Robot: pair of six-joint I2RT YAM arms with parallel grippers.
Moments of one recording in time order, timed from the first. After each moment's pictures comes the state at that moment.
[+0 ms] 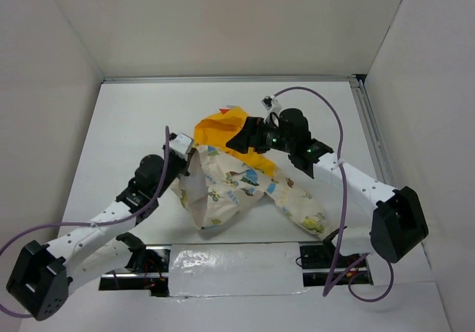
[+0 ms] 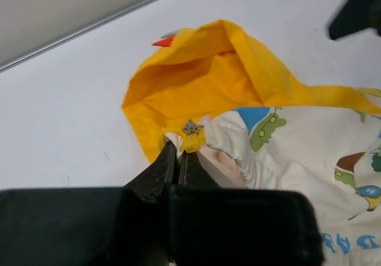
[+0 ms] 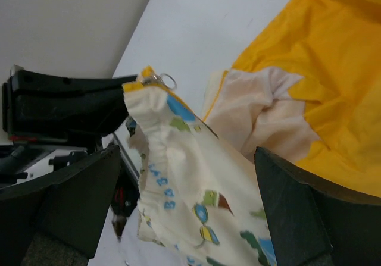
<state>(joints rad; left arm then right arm) -0.67 0.88 0.45 0.30 -0.21 0.09 0.56 1.31 0.93 0.07 -0.46 0.59</state>
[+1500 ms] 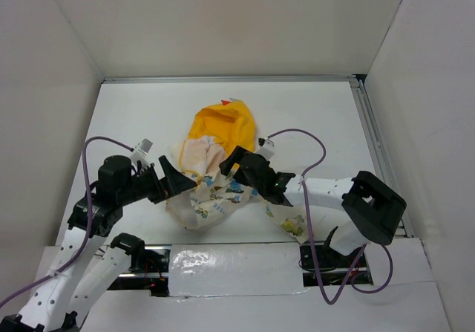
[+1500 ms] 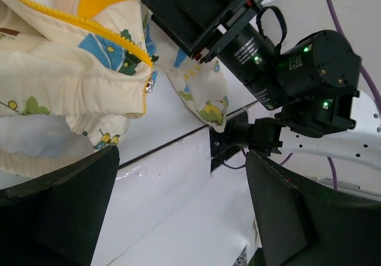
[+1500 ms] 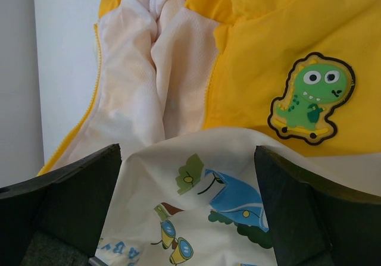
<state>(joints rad) -0.32 0.58 0.77 -0.71 0.46 -0.84 0.93 1.50 0.71 0.23 0.40 1.11</state>
